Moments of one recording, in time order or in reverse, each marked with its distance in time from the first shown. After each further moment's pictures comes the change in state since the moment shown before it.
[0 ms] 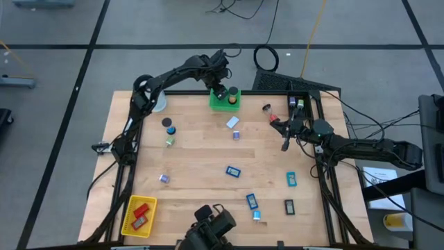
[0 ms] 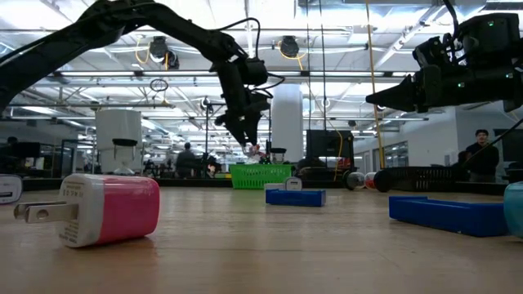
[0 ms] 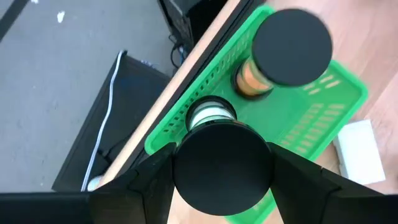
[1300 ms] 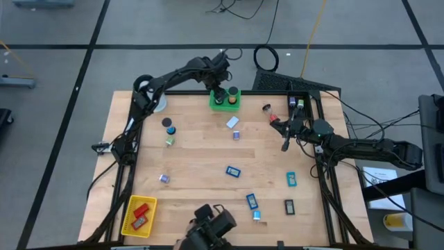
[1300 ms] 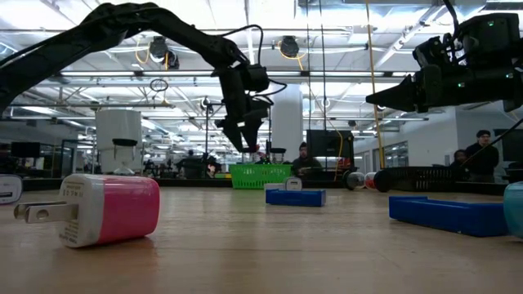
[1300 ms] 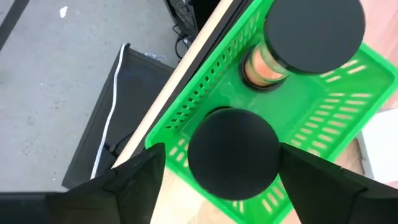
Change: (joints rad) left arm -0.003 0.026 -0.002 -0.006 -0.031 0.036; right arm 0.000 0.000 0.000 0.000 -0.003 0.000
